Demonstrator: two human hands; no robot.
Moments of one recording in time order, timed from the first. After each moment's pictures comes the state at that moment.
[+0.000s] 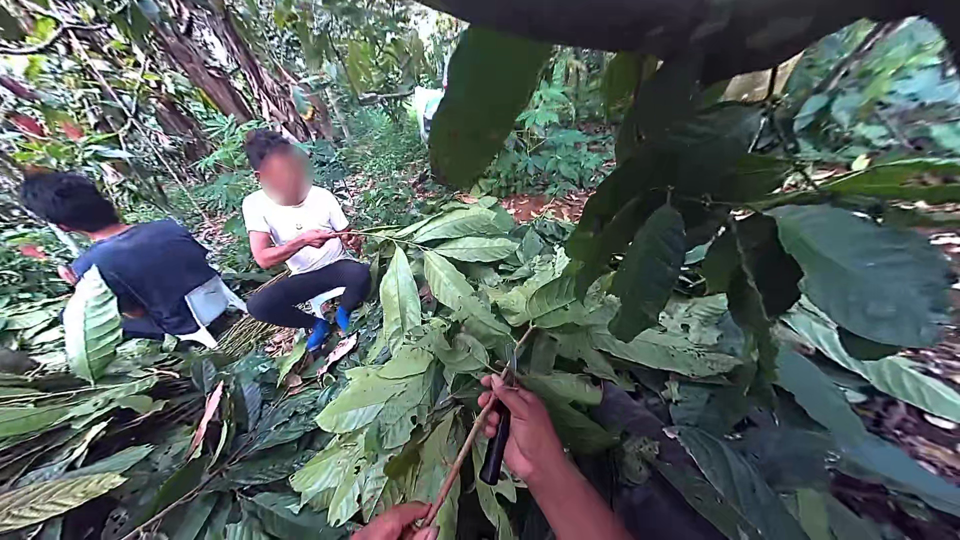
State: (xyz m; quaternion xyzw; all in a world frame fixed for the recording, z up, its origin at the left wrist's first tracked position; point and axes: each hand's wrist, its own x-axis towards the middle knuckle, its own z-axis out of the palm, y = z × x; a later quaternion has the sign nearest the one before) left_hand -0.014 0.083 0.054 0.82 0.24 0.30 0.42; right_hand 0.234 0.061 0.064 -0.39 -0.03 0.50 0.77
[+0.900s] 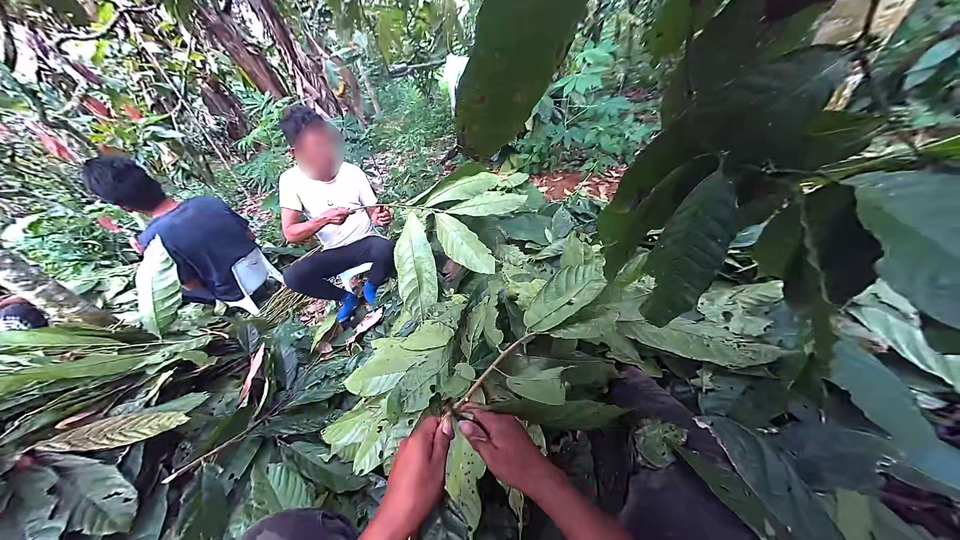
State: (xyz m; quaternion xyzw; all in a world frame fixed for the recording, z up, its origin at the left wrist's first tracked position) left_hand 0.040 0.105 0.058 0.79 0.48 0.11 0.37; right_hand 0.209 0.043 0.005 -0.59 -0.57 0.35 0.44
